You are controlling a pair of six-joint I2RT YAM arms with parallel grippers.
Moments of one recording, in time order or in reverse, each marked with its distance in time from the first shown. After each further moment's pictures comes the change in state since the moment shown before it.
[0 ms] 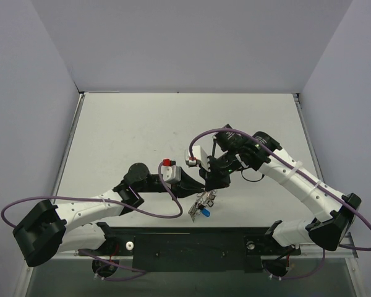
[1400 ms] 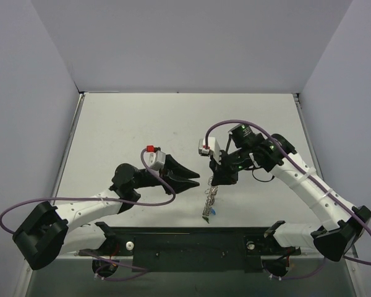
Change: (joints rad) left arm 0.122 0.013 -0.032 0.311 0.036 -0.407; right arm -0.140 -0.111 -0.099 0.100 -0.055 0.119
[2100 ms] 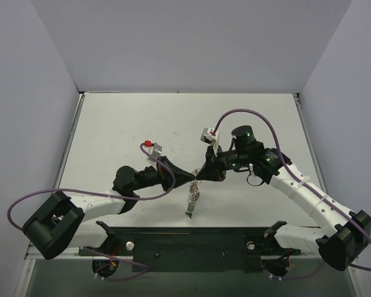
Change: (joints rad) left arm 0.059 0.103 -0.104 0.149 -0.073 -0.243; right arm -0.021 -0.079 -0.289 0.600 -0.148 0.441
